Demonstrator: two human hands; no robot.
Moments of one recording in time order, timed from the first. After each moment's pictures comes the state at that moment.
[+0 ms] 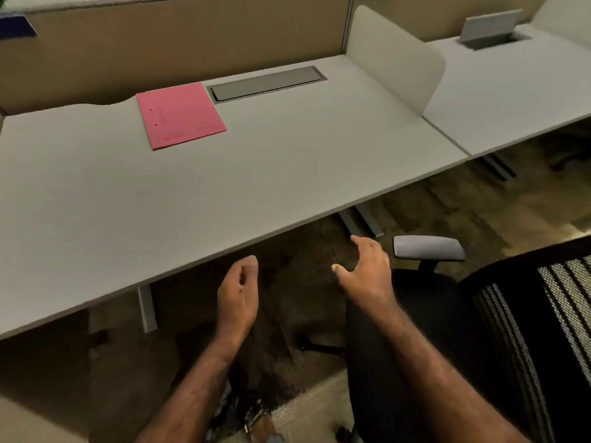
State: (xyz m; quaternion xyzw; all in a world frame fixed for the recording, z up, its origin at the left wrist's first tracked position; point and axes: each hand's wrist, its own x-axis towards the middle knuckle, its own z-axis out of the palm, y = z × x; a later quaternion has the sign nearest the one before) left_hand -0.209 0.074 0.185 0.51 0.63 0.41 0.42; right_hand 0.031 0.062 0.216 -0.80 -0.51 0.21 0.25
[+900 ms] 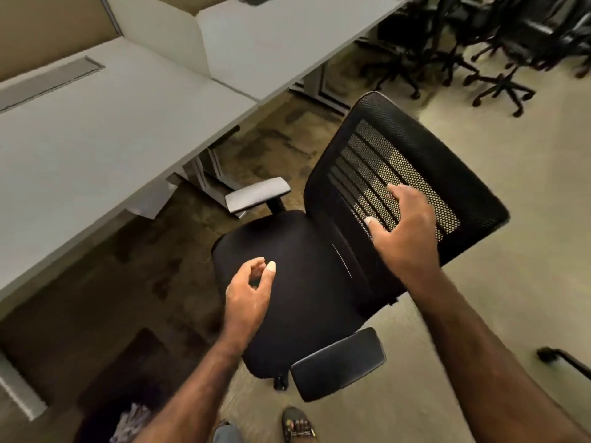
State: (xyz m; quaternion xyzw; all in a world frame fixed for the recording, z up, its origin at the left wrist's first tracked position) left_hand 0.091 -0.129 0.165 0.66 0.49 0.27 0.50; right_hand 0.337 -0.257 0.272 -0.87 -0.36 -0.07 0.34
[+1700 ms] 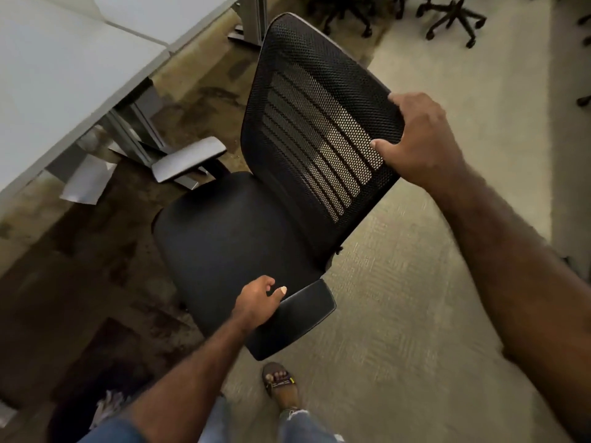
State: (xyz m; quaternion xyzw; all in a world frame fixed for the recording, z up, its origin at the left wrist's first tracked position) left_hand 0.149 -0.229 0.048 0.79 0.42 -0.13 0.43; right_hand 0.469 -0.338 0.302 -0.90 -0.38 -0.03 0.20
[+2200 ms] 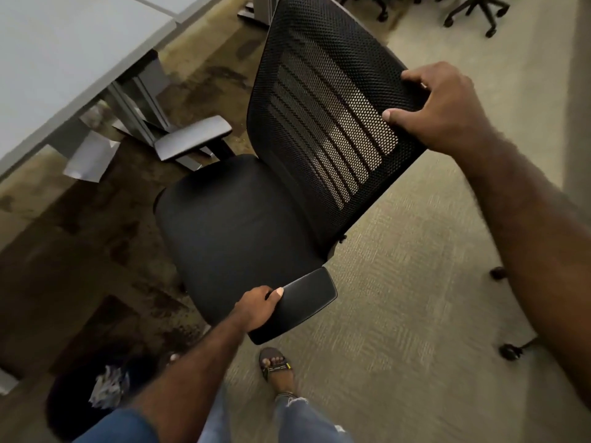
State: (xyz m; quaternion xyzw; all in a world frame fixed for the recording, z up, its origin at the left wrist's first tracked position) left_hand 0.120 -0.240 0.011 0.78 0.40 -0.25 0.41; right_hand 0.482 -0.328 0.317 -0.89 -0.40 -0.01 0.21
